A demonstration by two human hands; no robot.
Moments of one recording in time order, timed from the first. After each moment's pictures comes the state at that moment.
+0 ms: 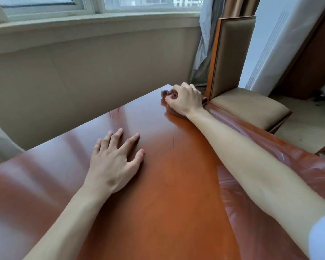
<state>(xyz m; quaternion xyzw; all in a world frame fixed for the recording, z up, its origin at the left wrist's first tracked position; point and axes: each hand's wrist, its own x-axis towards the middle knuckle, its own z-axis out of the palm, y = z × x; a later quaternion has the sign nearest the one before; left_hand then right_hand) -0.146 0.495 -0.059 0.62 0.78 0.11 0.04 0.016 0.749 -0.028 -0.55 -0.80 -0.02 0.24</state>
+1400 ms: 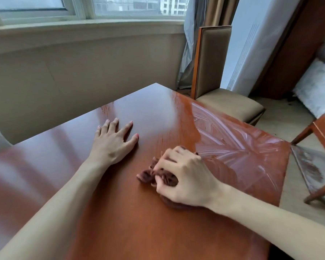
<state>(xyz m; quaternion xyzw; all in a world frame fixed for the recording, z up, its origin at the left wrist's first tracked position) -0.145 0.491 -0.056 0.64 0.76 0.10 0.06 0.112 0.442 -0.034 -0.31 -0.91 0.03 0.27</state>
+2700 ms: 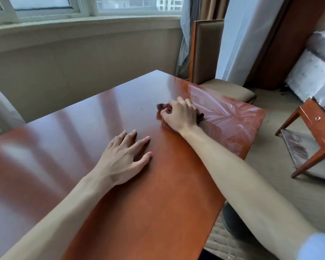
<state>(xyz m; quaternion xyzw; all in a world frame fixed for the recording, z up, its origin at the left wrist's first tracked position) -0.101 0.290 -0.048 0.72 0.68 0.10 0.08 0.074 0.442 -0.010 -0.59 -0.78 0.00 0.23</state>
